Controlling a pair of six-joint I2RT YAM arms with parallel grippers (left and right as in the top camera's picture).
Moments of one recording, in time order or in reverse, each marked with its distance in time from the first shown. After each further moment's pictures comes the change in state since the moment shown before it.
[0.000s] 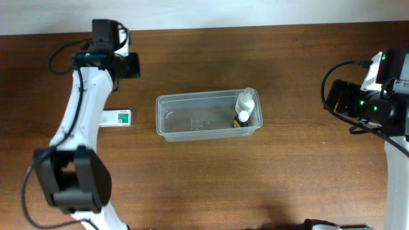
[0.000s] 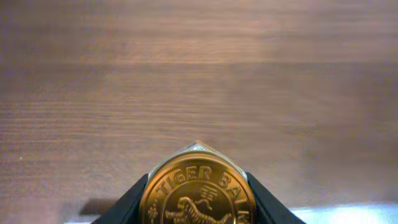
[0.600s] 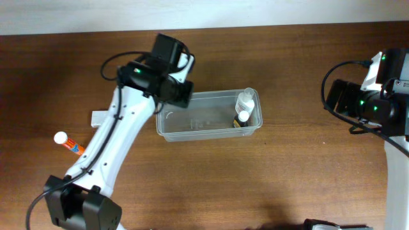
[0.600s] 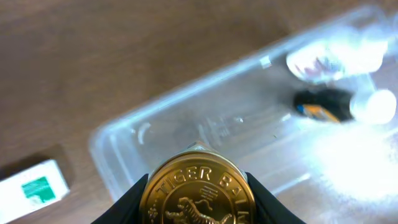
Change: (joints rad) left arm -0.352 -0.160 -0.049 -0.265 0.069 0.000; right arm 0.000 0.000 0.000 0.000 0.000 0.000
